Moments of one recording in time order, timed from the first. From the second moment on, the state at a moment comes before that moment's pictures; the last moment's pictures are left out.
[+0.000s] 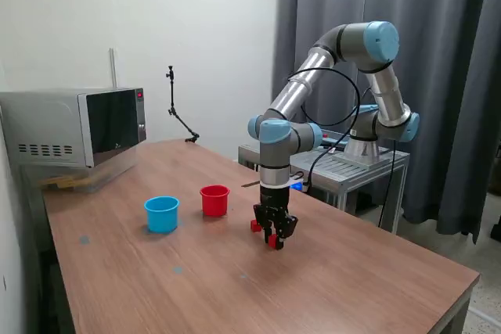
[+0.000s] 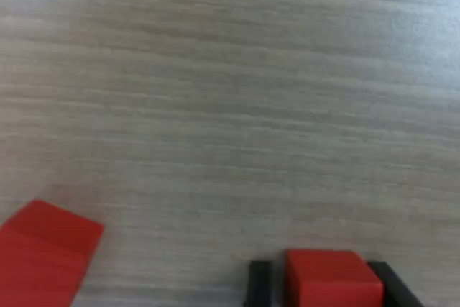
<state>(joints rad) 0.01 -0.77 1.50 -2.30 -1.51 -3.14</state>
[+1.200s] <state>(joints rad) 0.01 -0.80 1.43 -2.23 -1.60 -3.14</state>
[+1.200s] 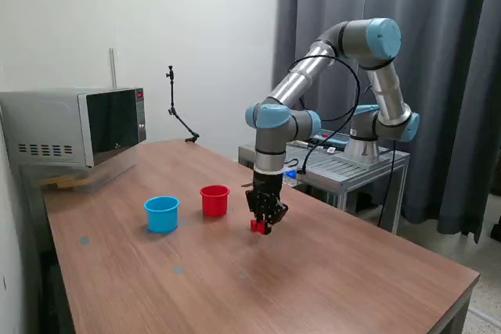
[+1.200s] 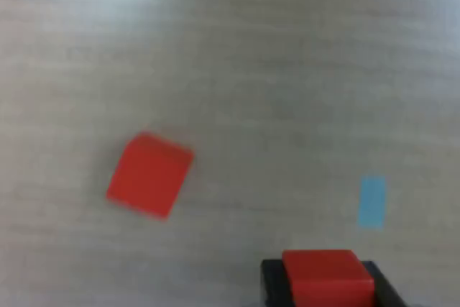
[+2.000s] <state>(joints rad) -0.17 -0.90 1.39 -2.14 -1.60 -3.11</state>
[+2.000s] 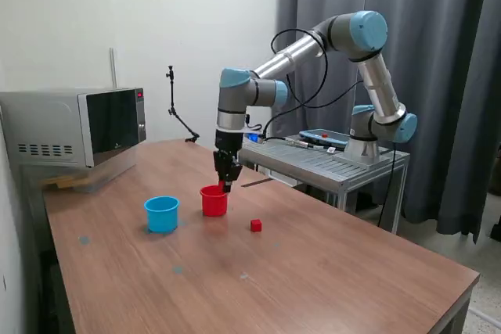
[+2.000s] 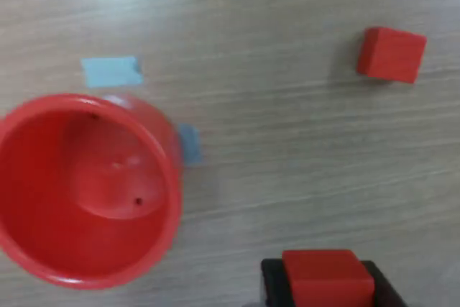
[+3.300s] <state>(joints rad) -0.30 -0.96 1.48 -2.08 -1.59 -3.09</state>
